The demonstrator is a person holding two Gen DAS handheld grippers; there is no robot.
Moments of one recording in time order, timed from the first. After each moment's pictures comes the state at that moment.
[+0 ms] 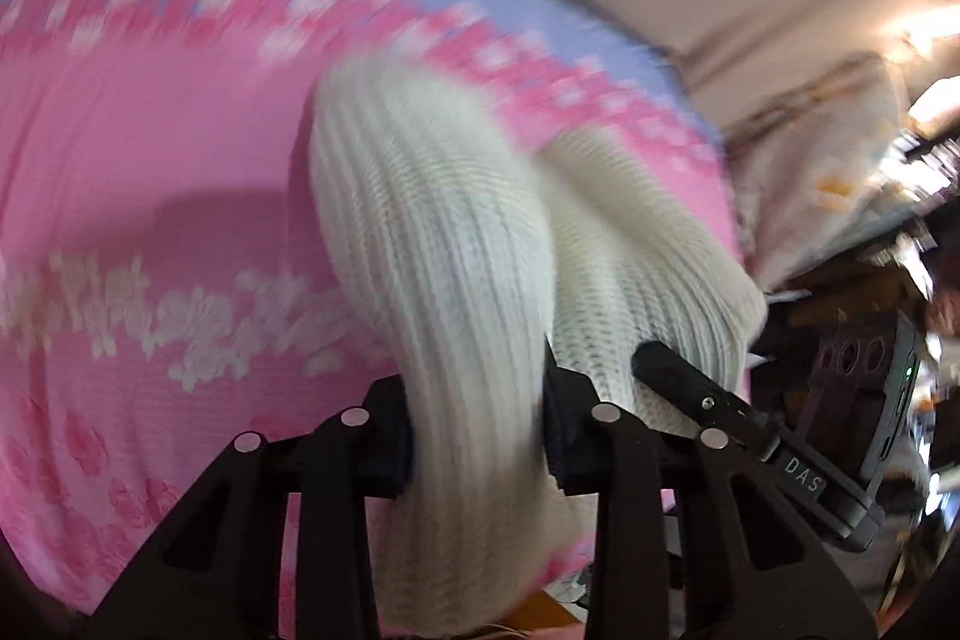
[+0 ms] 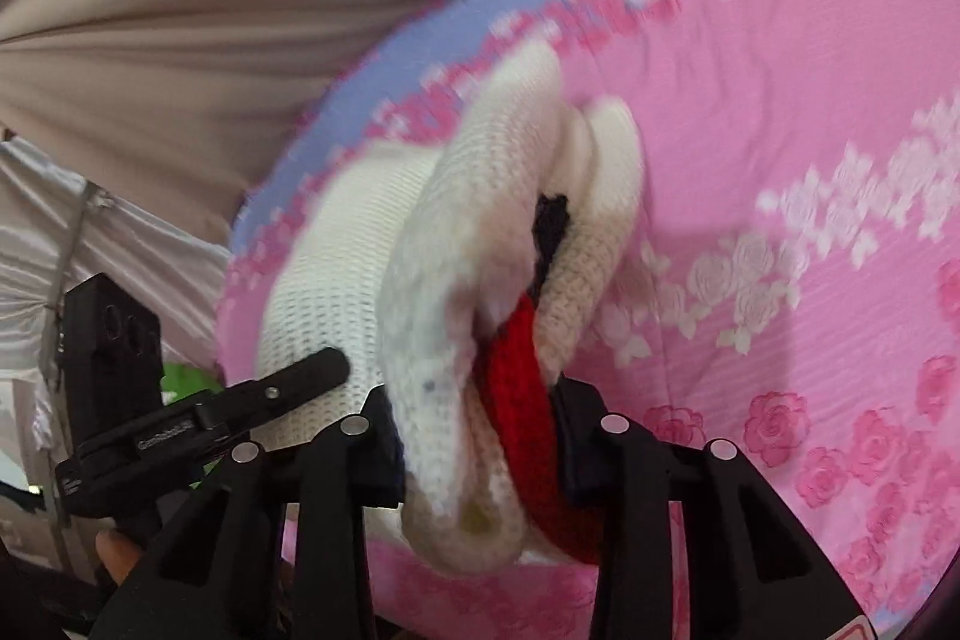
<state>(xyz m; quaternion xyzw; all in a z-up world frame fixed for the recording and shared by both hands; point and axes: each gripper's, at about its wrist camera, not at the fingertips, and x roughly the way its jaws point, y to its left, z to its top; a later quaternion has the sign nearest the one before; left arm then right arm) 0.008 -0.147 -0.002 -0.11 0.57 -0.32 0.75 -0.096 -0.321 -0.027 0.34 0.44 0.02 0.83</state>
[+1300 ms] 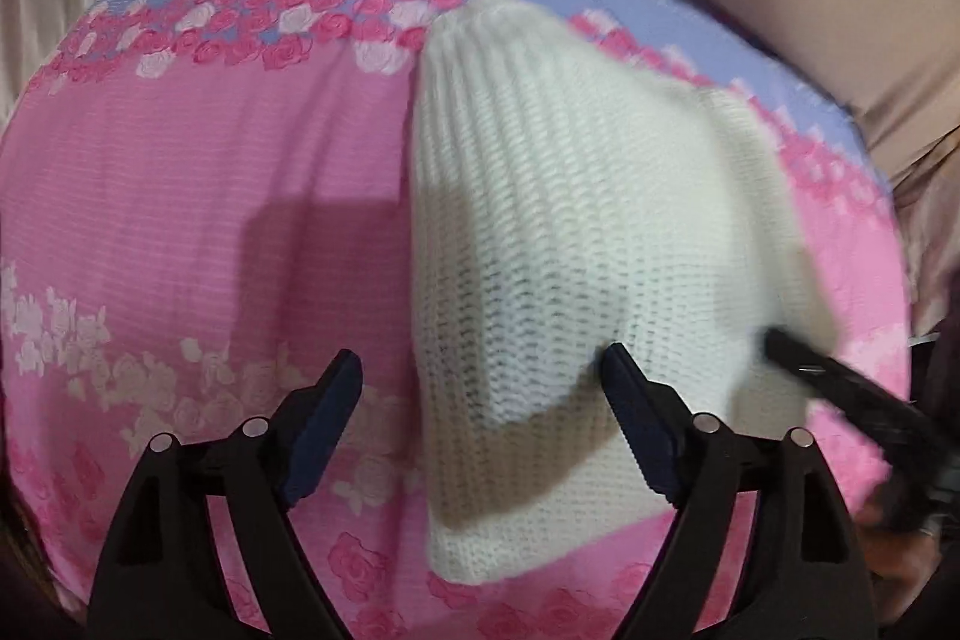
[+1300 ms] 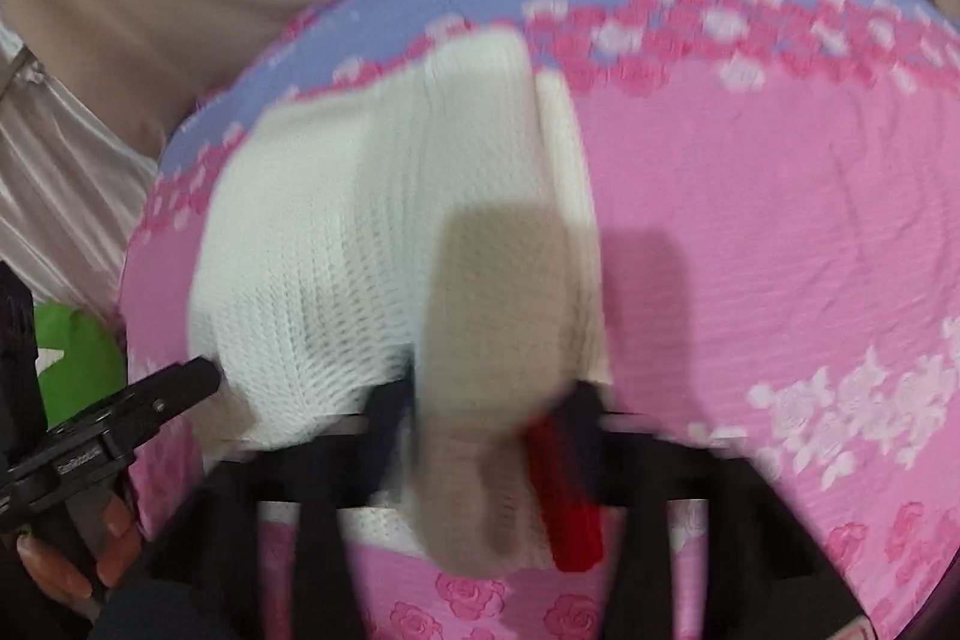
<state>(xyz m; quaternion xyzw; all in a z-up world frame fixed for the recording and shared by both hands) 0.093 0.021 -0.087 -0.02 0.58 -0.14 0.81 0.037 -0.196 -0.098 0.24 0.52 0.00 0.82</state>
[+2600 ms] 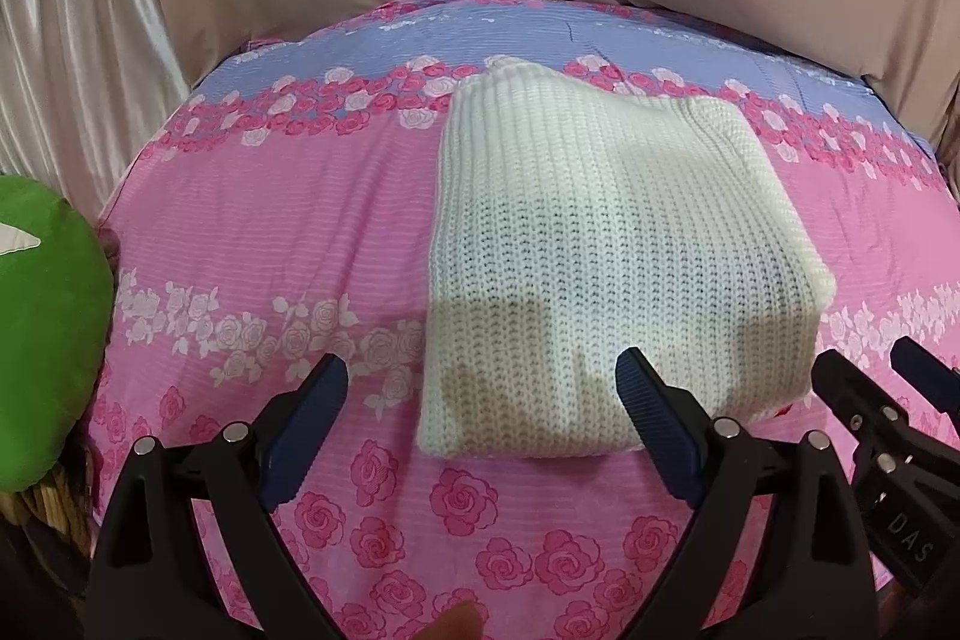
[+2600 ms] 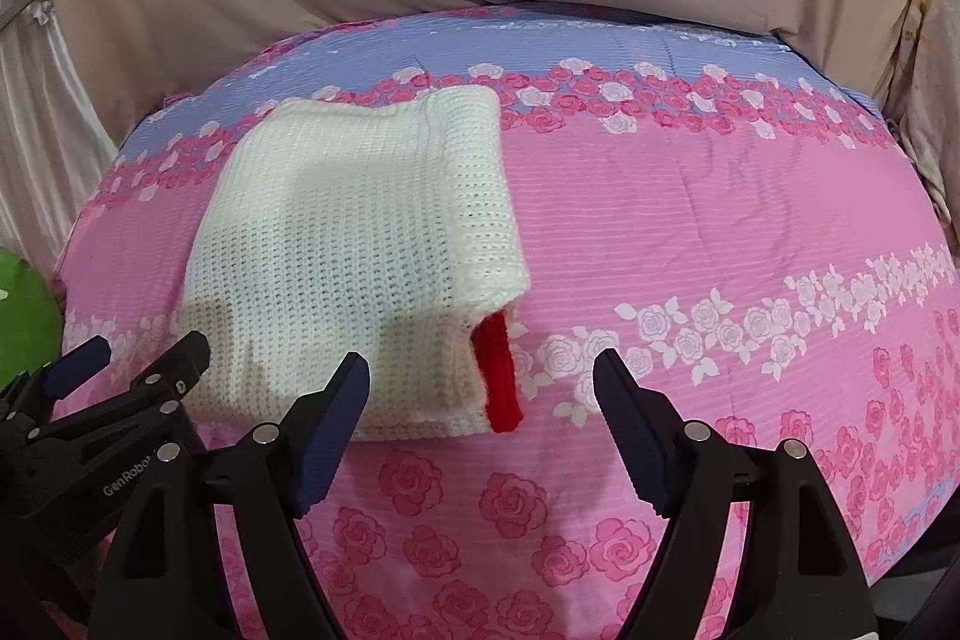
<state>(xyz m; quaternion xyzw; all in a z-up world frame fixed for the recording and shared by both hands) -0.001 -0.016 -0.050 0.07 0.47 -0.06 0.88 -0.051 -0.155 -0.056 0.10 0.46 -0.12 0.87</state>
